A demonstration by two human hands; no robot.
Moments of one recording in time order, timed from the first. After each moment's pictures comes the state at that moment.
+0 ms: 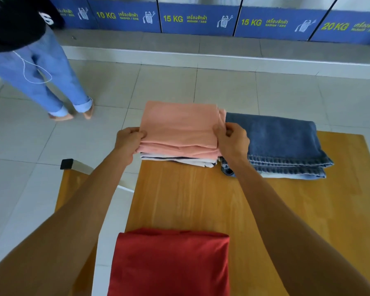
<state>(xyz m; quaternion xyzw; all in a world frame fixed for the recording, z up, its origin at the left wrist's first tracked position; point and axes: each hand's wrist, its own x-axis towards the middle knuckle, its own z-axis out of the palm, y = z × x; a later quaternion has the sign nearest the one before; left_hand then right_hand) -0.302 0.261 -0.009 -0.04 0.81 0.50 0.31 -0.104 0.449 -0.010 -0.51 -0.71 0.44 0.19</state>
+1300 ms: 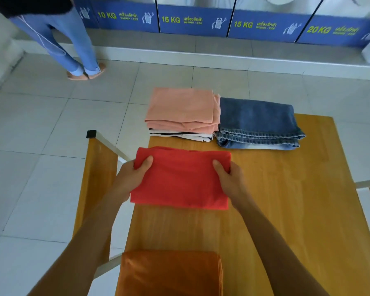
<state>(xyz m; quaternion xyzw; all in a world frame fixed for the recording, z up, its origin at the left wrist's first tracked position) -0.161 0.123 0.039 0.04 0.82 0.41 0.39 0.035 0.312 0.020 -0.51 -0.65 0.56 0.11</state>
